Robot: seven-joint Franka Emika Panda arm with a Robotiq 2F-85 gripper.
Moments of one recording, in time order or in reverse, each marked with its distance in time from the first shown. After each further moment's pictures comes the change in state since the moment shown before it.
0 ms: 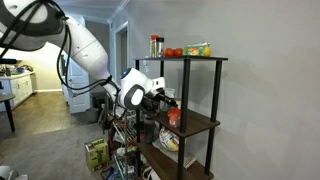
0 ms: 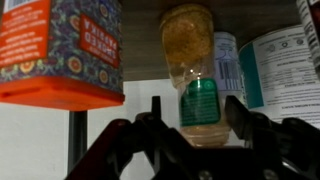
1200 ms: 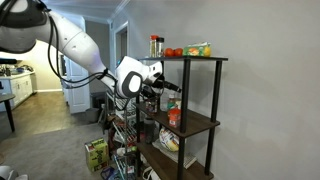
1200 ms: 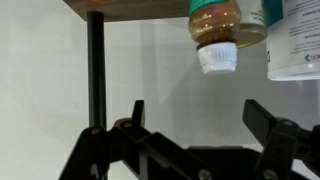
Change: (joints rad) arm 0.376 0.034 -0.432 -0.001 0.067 -0.001 0.084
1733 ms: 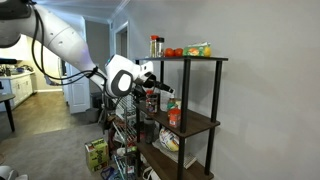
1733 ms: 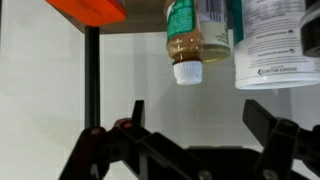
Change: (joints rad) arm 0.225 -0.051 -0.160 -0.136 0.001 0.000 0.001
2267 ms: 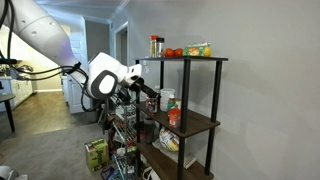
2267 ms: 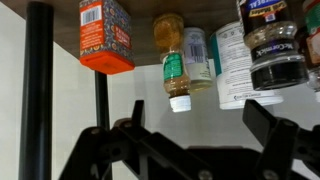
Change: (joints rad) arm 0.395 -0.150 -0.311 -0.246 -0.001 0.000 0.000
